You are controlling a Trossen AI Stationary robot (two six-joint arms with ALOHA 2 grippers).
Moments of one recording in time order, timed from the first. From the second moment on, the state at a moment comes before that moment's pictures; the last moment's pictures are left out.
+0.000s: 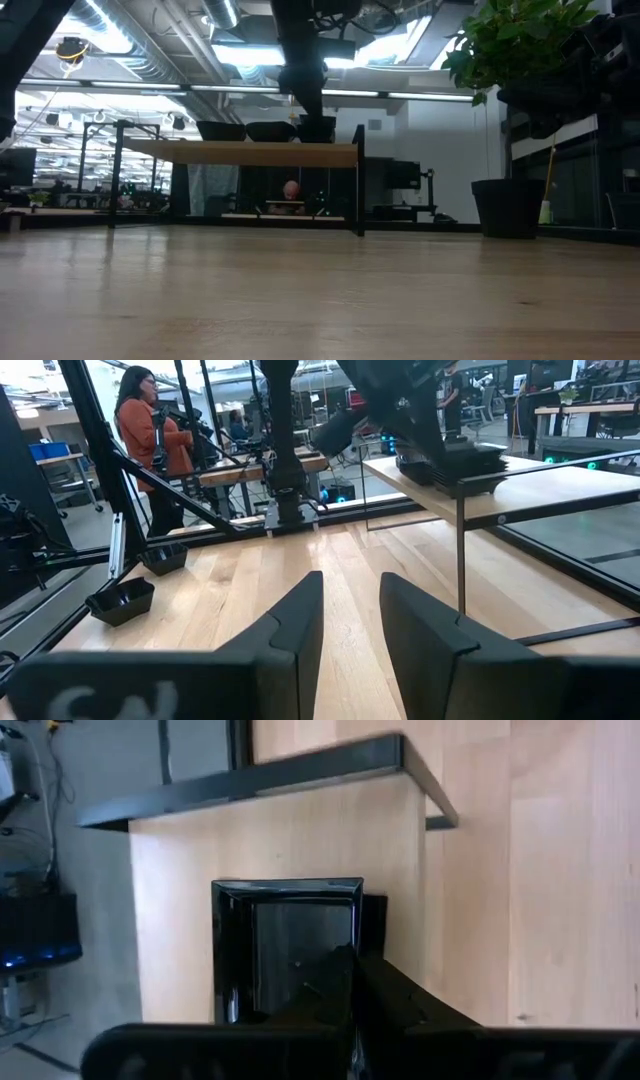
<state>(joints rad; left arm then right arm) 0.24 1.93 1.86 -1.04 -0.41 0.41 -0.05 0.01 0.01 0.03 0.08 0.13</state>
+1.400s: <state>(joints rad) 0.16 1.82 1.86 -1.07 -0.45 0.31 -0.05 0.01 0.01 0.03 0.08 0.13</state>
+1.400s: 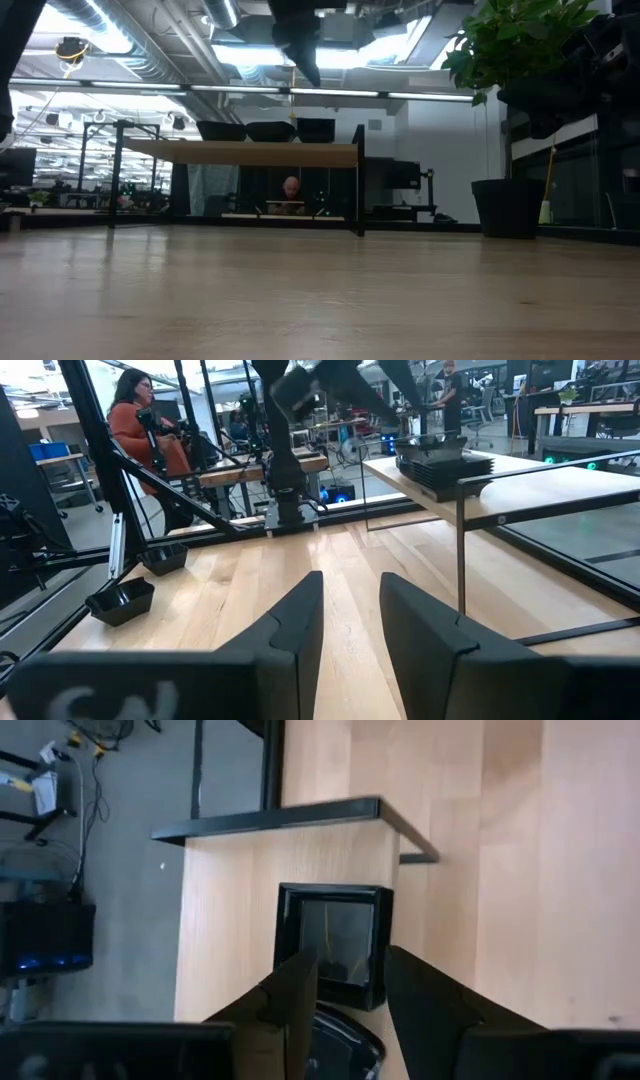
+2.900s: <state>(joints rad) 0.31 1.94 1.86 -1.00 -0.15 0.36 -0.05 0.01 0.01 0.03 0.08 0.13</state>
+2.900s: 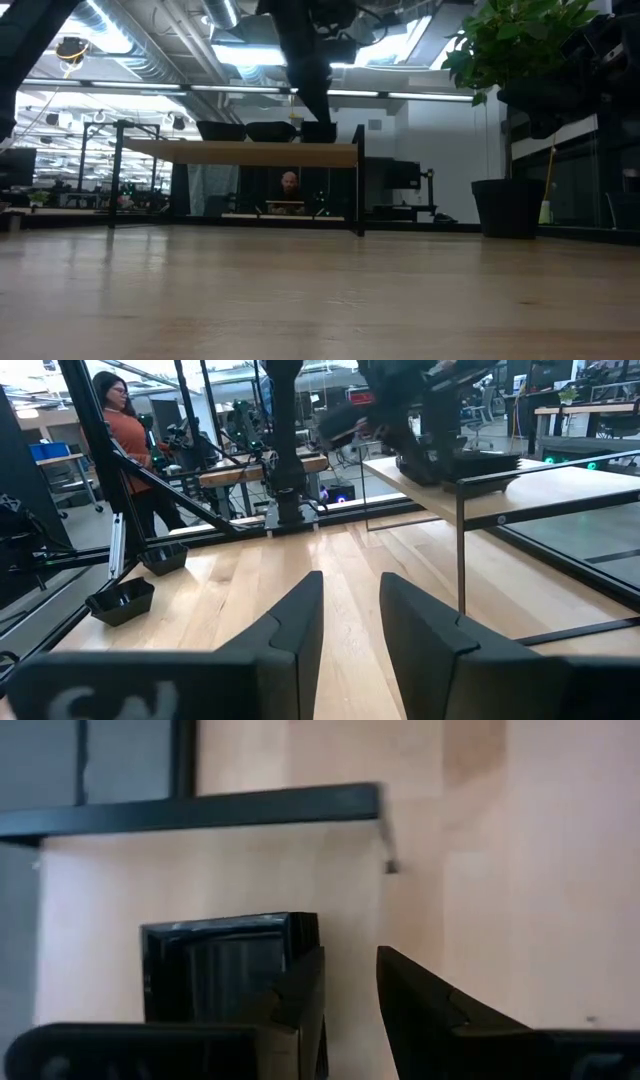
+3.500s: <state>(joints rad) 0.09 1.85 1.86 -1.00 -0.32 0.28 -0.05 0.01 0.01 0.03 0.08 0.13</state>
